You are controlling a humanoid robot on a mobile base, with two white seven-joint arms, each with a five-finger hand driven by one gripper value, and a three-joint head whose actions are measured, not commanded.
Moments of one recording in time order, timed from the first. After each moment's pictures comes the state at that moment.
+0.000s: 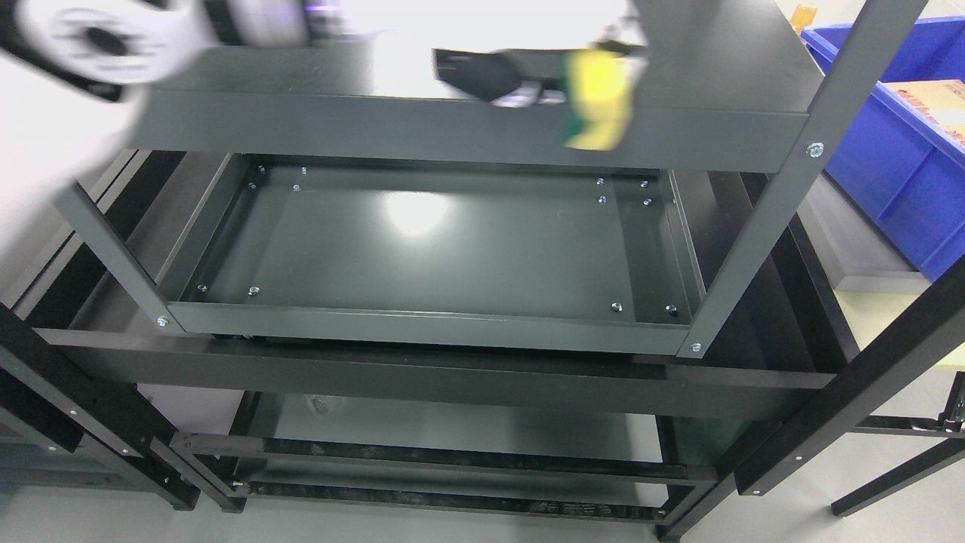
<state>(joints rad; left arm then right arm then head) -1.58 0.44 -0.86 -1.60 -0.18 -0.46 -0.60 -0.07 0.00 -0.21 0.00 -0.11 0.08 -0.07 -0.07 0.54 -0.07</state>
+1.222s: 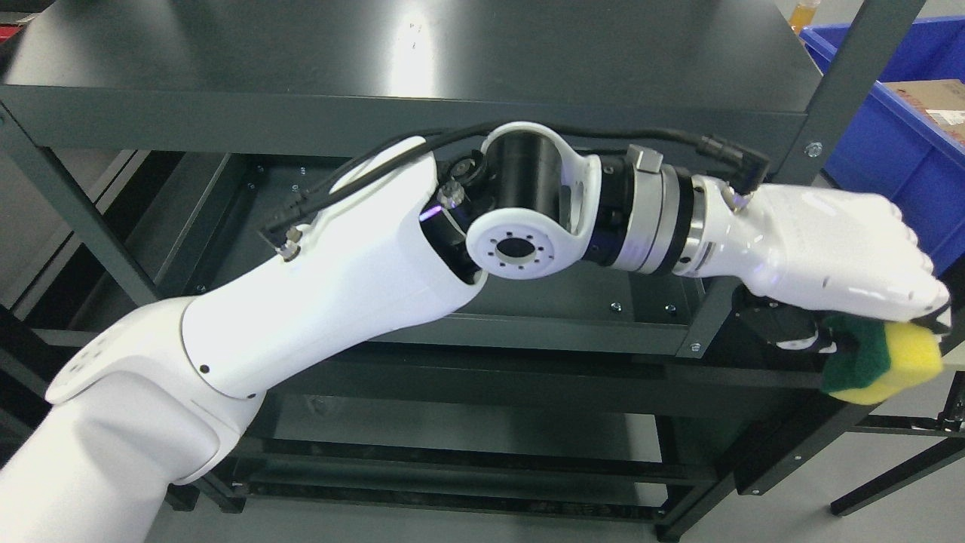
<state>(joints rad) -1.37 0.06 -0.99 -1.58 -0.21 -0.32 -0.61 -0.07 0.00 -0.21 0.00 -0.11 0.08 -0.07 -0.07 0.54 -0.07</state>
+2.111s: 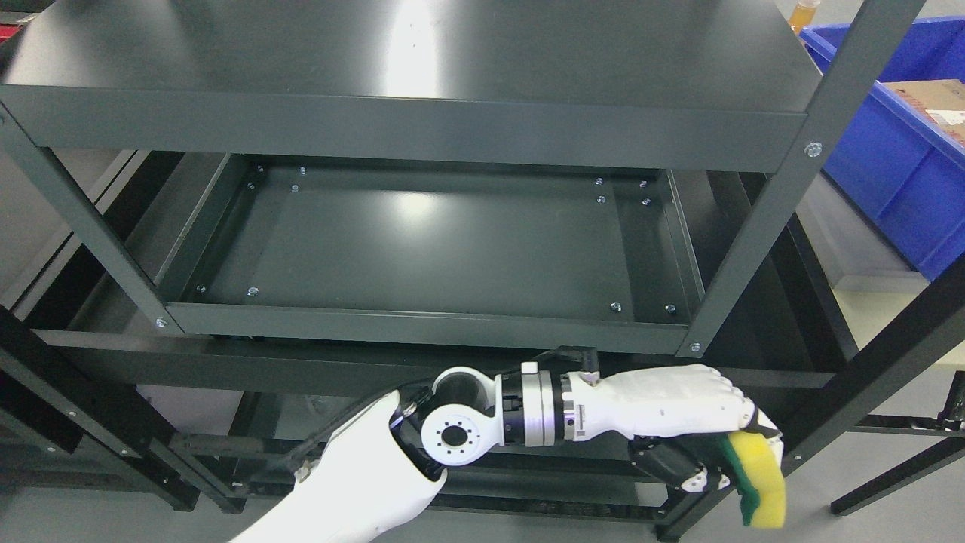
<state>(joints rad) -0.63 0.04 -0.76 -1.60 -0.19 -0.29 -0.56 -0.07 0.00 -0.21 0.00 -0.11 0.08 -0.07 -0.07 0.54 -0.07</state>
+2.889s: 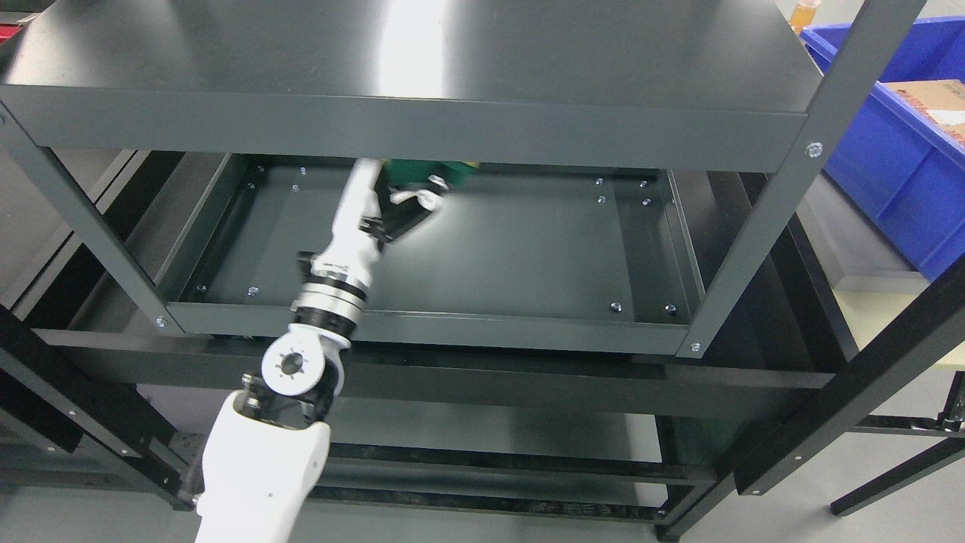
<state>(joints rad) -0.53 0.01 -0.16 -1.57 0.12 0.08 0.07 -0.07 0.00 -0.21 0.00 -0.11 0.08 -0.07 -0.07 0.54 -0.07</state>
